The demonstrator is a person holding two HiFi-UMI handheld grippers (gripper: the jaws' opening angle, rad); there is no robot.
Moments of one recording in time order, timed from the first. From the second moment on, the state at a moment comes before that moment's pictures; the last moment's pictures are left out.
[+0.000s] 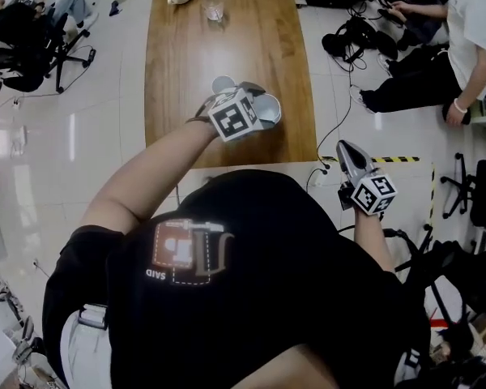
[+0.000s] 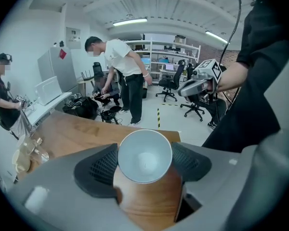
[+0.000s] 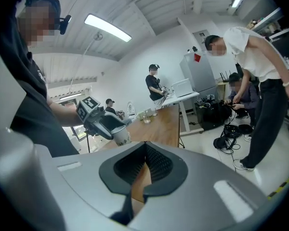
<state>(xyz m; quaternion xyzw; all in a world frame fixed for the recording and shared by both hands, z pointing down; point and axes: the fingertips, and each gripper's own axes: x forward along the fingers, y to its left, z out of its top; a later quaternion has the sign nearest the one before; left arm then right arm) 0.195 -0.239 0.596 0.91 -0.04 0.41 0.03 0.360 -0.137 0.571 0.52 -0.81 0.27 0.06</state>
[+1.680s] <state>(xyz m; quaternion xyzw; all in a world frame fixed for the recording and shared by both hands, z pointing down) -0.144 -0.206 0.538 0.85 -0.44 -0.07 0.27 0.226 -0.212 0.549 0.38 -0.89 0.23 0.11</state>
